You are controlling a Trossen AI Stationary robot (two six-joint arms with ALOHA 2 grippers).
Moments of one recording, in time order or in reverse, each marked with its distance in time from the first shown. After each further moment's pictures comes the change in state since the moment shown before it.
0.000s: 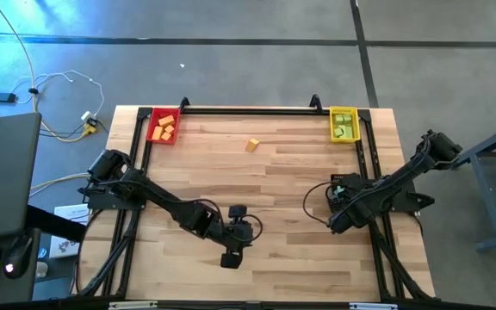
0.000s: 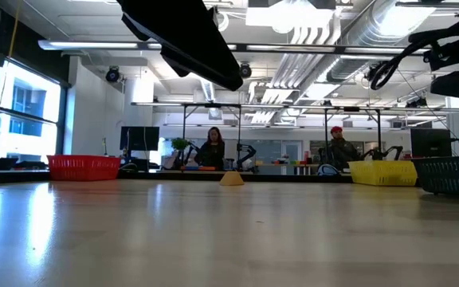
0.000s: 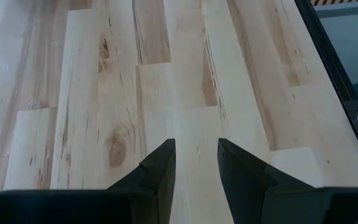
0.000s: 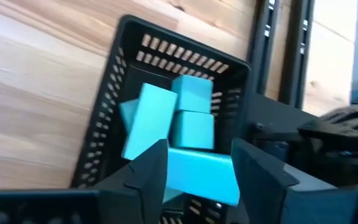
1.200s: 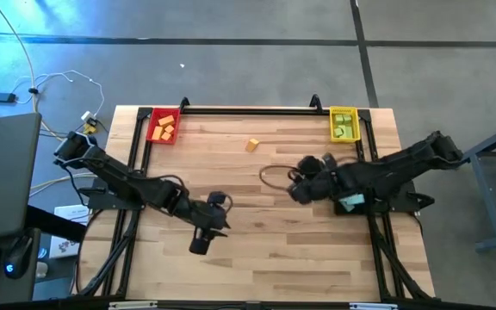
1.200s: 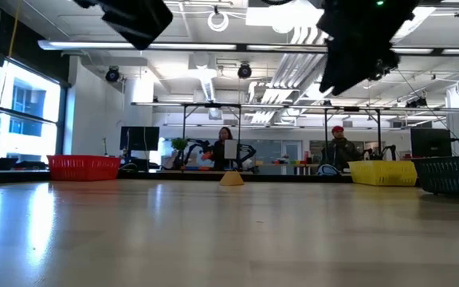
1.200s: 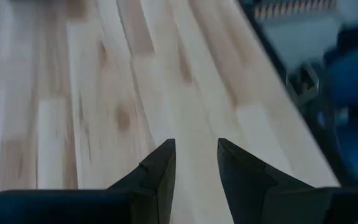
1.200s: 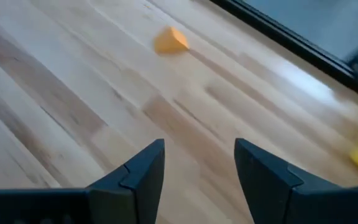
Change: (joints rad) left arm 0.040 -0.380 -0.237 -0.069 0.160 0.097; right arm -0.341 0.000 0.190 0.660 0.425 -0.988
